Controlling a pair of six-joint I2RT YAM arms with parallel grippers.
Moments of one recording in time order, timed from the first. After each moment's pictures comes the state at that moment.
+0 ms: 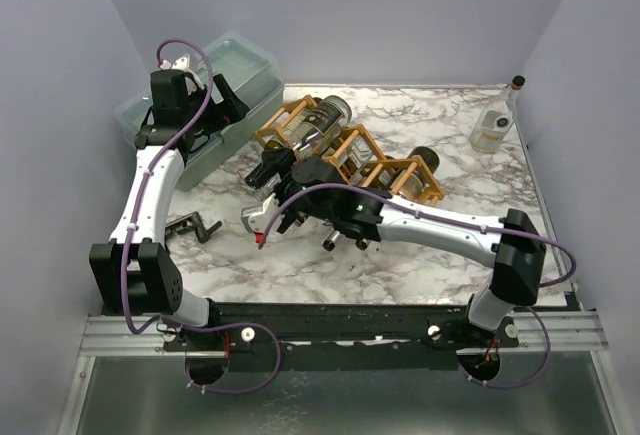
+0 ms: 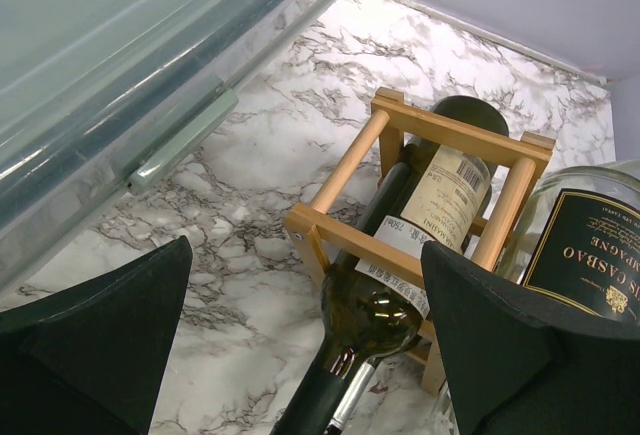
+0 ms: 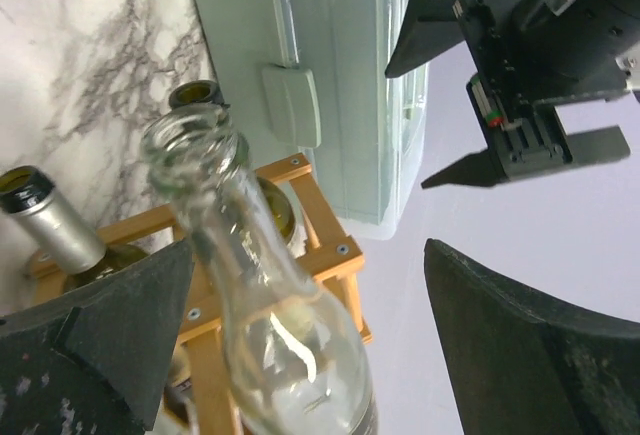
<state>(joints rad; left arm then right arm) 0.03 1.46 1.38 -0.40 0.30 -0.43 1.13 1.71 1.42 -0.06 0.11 -1.41</state>
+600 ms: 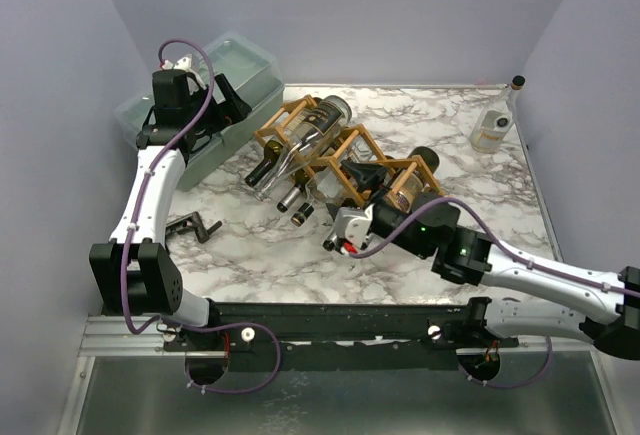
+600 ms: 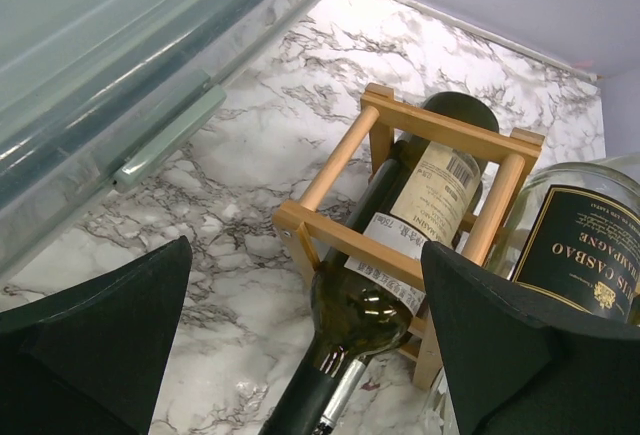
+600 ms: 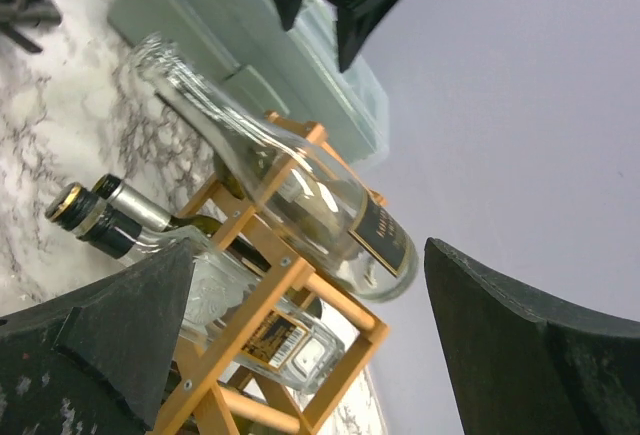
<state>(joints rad) 0.02 1.46 1.38 -0.40 0.31 -0.44 1.14 1.06 0.87 0.16 0.11 -0.98</state>
